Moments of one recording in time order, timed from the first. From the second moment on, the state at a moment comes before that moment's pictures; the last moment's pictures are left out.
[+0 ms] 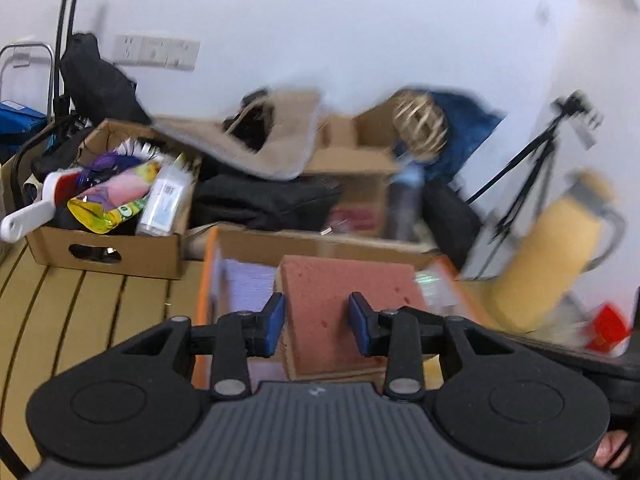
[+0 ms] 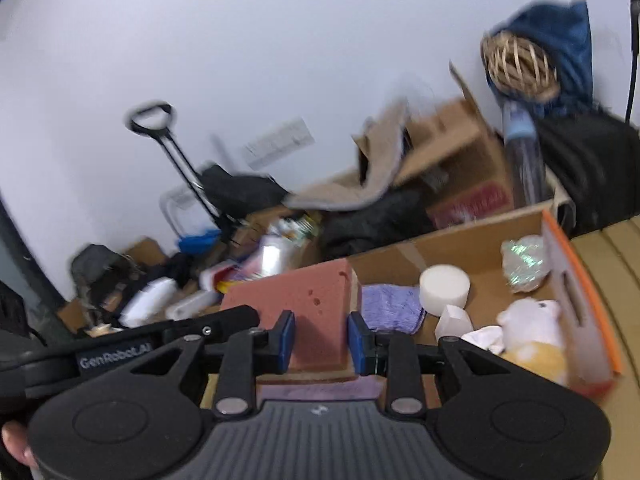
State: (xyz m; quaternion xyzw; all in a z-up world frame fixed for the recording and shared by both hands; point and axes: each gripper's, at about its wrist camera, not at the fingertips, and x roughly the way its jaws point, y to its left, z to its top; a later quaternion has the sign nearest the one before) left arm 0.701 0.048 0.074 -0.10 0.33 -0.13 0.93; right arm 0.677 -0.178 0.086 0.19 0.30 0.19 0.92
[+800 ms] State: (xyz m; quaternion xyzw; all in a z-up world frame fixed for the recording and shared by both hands) left arm 0.725 0.035 0.047 0.00 0.37 -0.08 0.93; right arm 0.762 -0.161 0.025 0.17 0.44 0.17 0.86
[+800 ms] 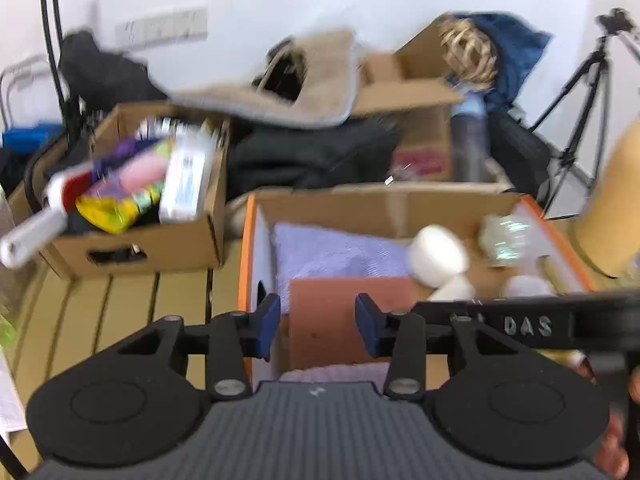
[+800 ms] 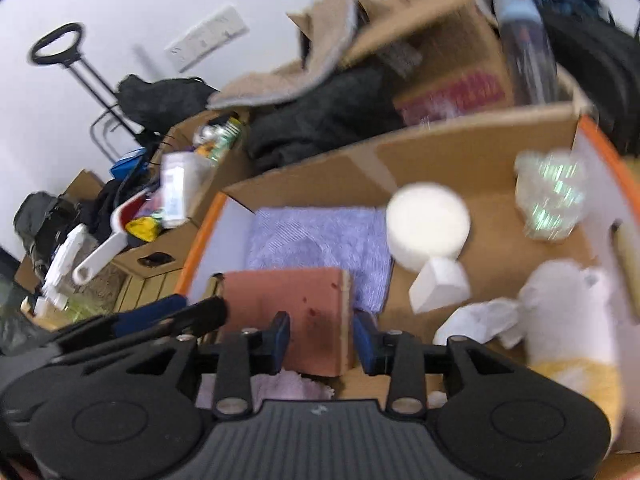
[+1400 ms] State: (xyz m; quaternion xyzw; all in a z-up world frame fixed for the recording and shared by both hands) left arm 0.520 0.045 0.186 0.05 0.25 -0.04 0.97; right arm 0.558 -0.301 0.172 0.15 0.31 0.09 0.94
